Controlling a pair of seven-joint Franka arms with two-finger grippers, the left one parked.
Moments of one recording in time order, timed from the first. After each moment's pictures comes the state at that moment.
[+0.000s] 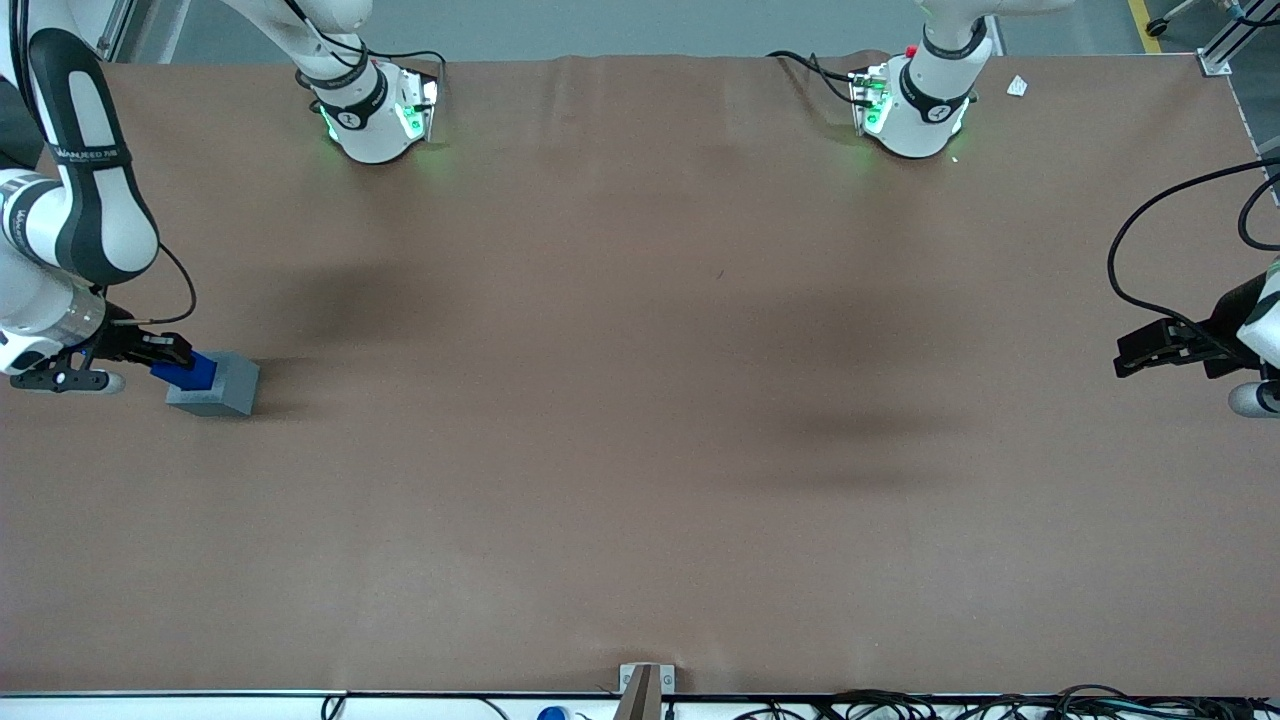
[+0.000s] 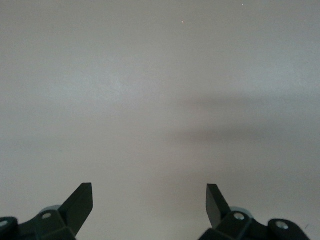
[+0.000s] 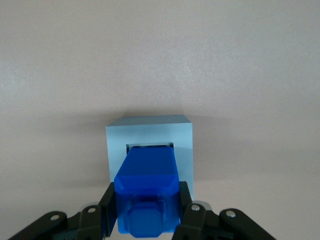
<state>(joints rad) -0.32 0.22 -0.04 -2.14 -0.01 2.35 -0.32</state>
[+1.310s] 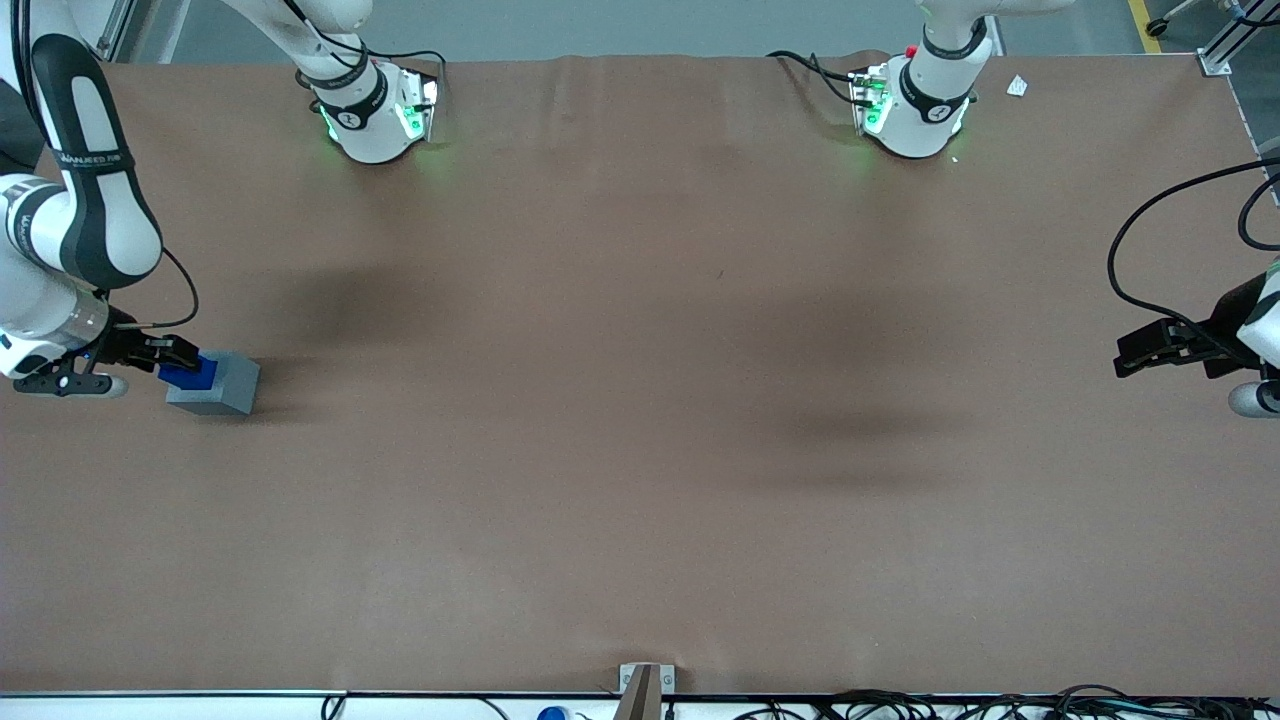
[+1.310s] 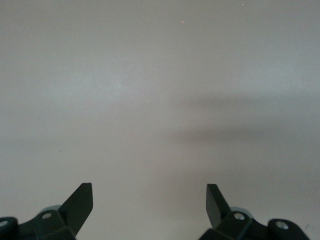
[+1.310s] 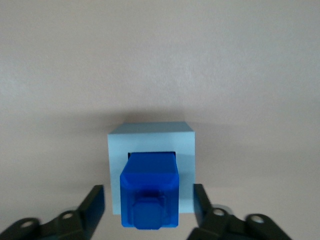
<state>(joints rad) -0.32 0.23 -0.03 -2.12 -0.01 2.36 -0.32</state>
